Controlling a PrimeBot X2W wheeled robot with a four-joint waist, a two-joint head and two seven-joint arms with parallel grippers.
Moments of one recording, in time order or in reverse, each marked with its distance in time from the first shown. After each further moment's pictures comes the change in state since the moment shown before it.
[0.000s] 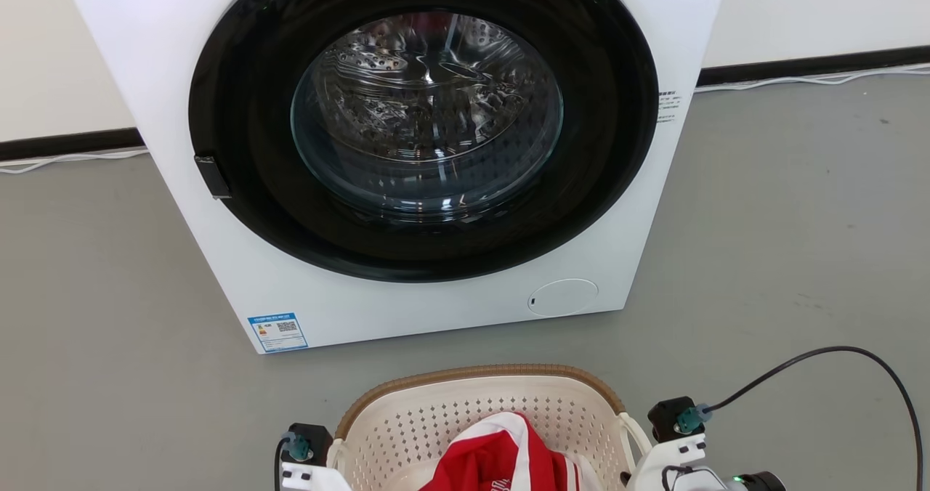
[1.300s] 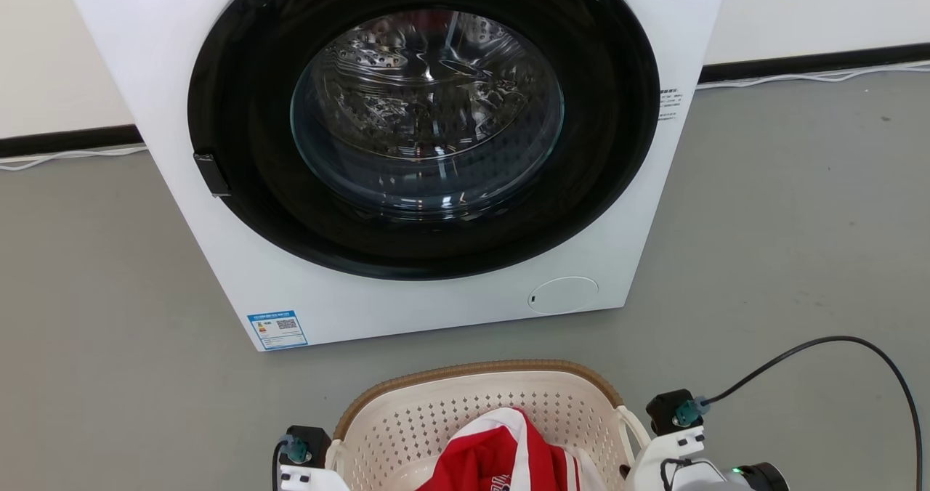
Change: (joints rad) left arm -0.003 0.000 -0.064 0.012 -0.079 0.008 -0.019; right arm -0.037 -0.006 0.130 0.016 0.120 0.000 -0.012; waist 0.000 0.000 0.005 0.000
